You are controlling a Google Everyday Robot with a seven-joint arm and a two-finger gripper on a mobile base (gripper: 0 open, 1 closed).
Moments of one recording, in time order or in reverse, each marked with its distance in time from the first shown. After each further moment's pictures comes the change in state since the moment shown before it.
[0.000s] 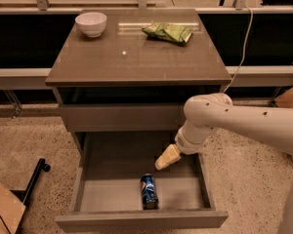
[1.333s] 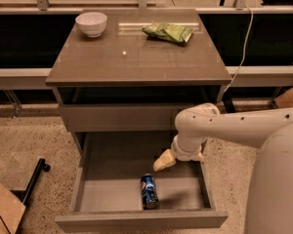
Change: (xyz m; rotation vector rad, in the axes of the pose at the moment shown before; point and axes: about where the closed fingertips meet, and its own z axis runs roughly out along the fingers) arm 0.001 -0.015 0.052 0.093 0.016 0.214
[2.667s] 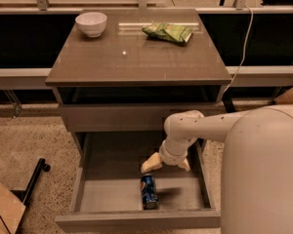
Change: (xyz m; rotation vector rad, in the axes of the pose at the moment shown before) arm -0.011 0.039 0.052 -0.096 0.071 0.119
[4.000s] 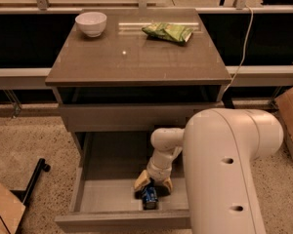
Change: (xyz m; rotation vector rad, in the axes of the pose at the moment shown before) arm 0.020 0.034 0.118 -0.080 0.262 0.086
